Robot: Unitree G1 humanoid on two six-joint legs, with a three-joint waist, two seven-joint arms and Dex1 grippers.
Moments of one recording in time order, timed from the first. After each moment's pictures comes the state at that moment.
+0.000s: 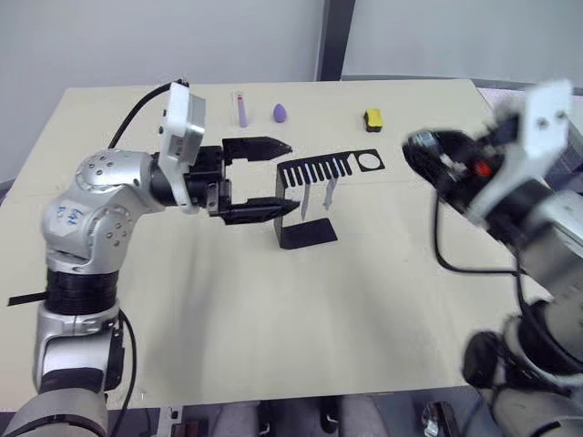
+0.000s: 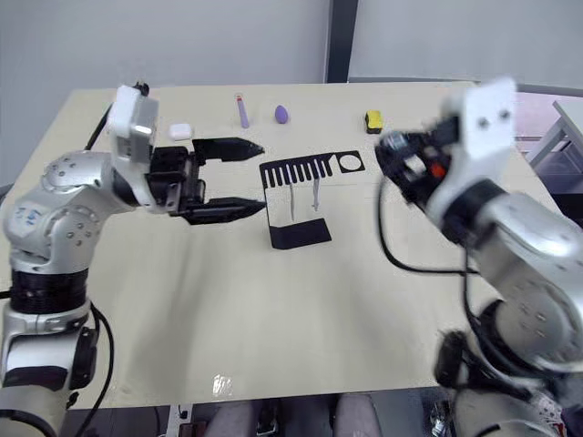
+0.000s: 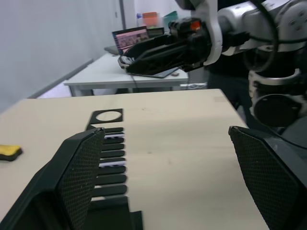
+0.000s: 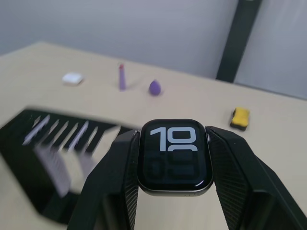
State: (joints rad) left arm -0.76 0.70 0.08 -0.19 -0.73 0.66 -1.10; right arm -0.61 -0.51 -0.56 -0.92 0.63 1.54 0.42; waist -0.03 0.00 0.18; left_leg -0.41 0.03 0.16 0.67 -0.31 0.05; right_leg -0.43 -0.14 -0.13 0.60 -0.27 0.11
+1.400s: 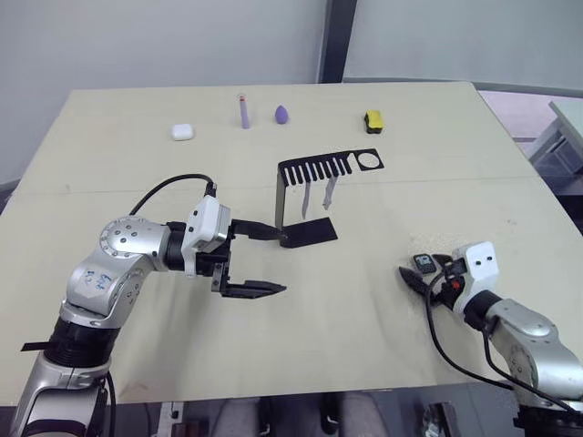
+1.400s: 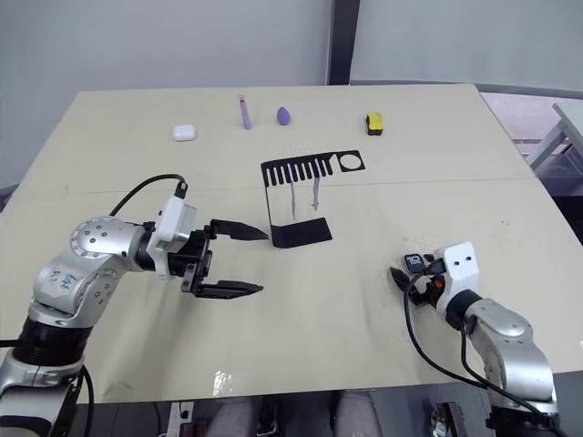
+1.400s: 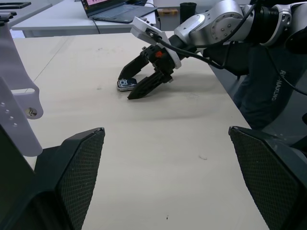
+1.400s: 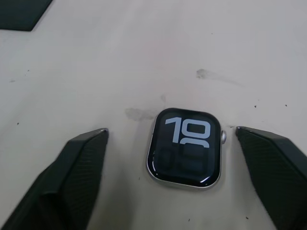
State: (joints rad) left arm -0.48 0.70 -0.05 -0.22 -0.54 0.42 -1.17; right arm 0.04 -0.54 -0.27 -0.28 0.32 0.55 0.55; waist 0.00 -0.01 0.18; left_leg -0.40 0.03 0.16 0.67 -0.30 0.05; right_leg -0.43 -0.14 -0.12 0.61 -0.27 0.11
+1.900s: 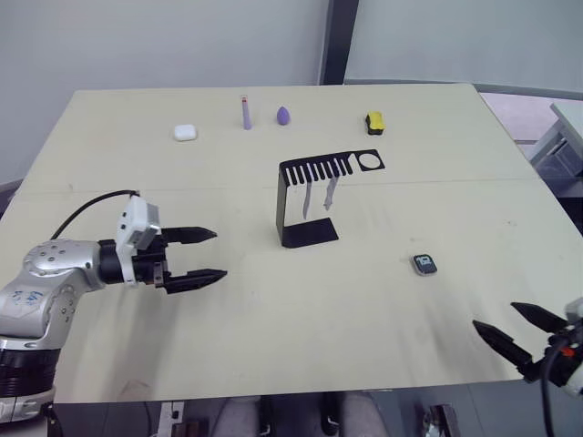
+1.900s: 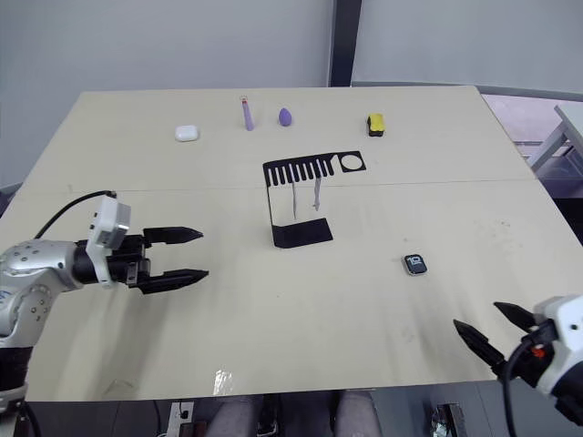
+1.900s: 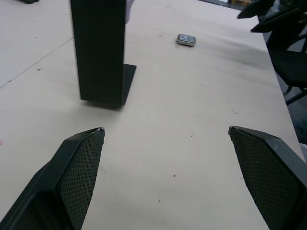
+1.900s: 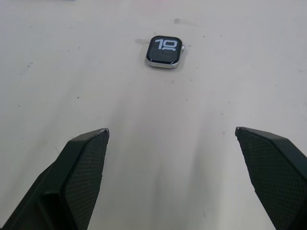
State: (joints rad) left arm -0.27 0.86 0.21 -0.13 -0.59 0.51 -1.14; right arm 0.56 -0.64 -0.82 -0.59 0.67 0.64 0.80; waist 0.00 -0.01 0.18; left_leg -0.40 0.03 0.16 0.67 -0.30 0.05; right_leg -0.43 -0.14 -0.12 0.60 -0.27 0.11
